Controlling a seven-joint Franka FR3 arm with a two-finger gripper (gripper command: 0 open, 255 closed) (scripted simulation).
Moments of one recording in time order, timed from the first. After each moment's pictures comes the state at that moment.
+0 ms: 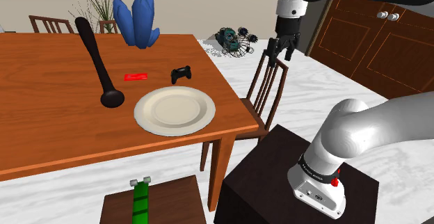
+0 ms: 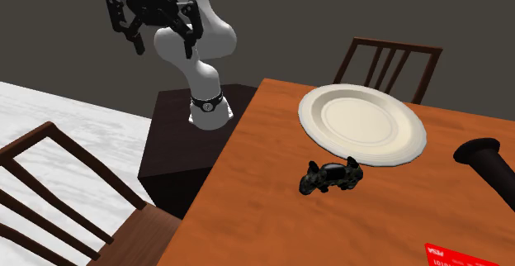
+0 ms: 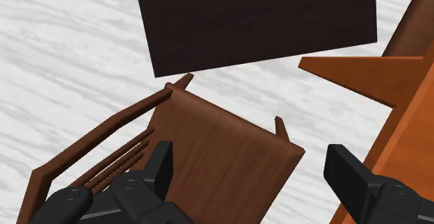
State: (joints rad) arm 0.02 -0.79 -0.05 -2.36 -0.11 1.47 0.16
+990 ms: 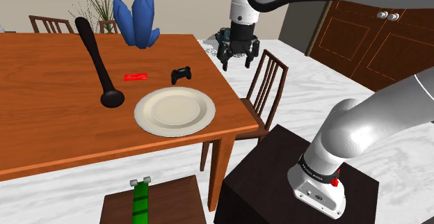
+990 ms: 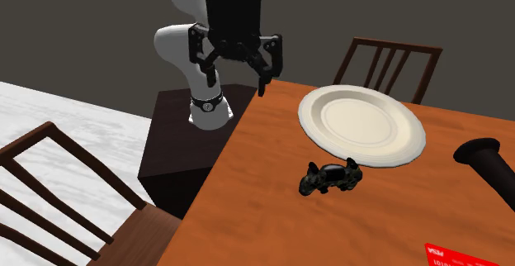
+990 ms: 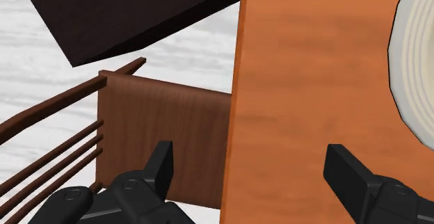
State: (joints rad) arm 0.02 -0.52 0.18 -2.25 0.05 1.73 0.62
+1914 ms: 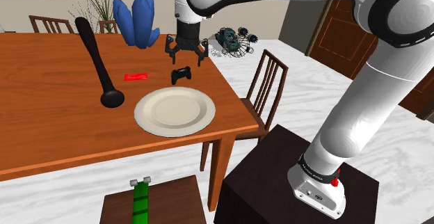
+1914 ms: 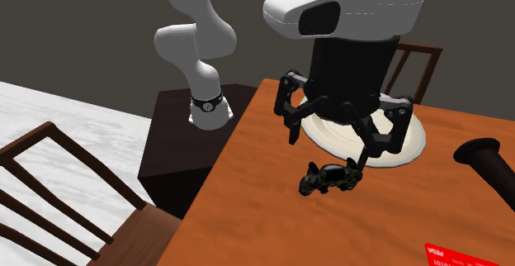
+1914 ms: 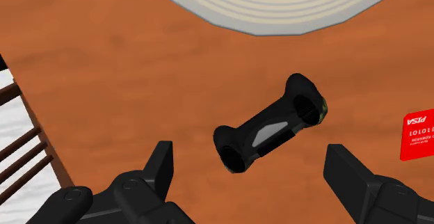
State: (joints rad) arm 0.00 -0.03 0.36 -1.84 -0.05 1.90 1.11
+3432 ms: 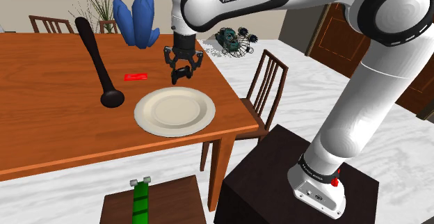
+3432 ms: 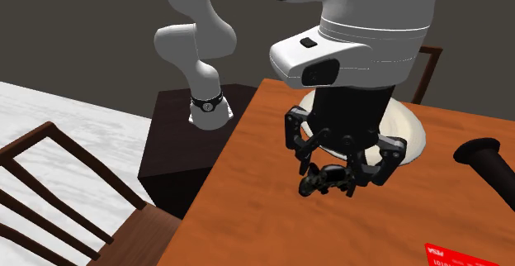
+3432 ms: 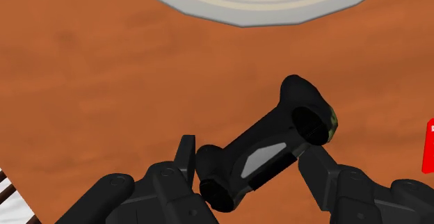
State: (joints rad) arm 0.00 0.02 0.37 -1.88 -0.08 2.00 1.16
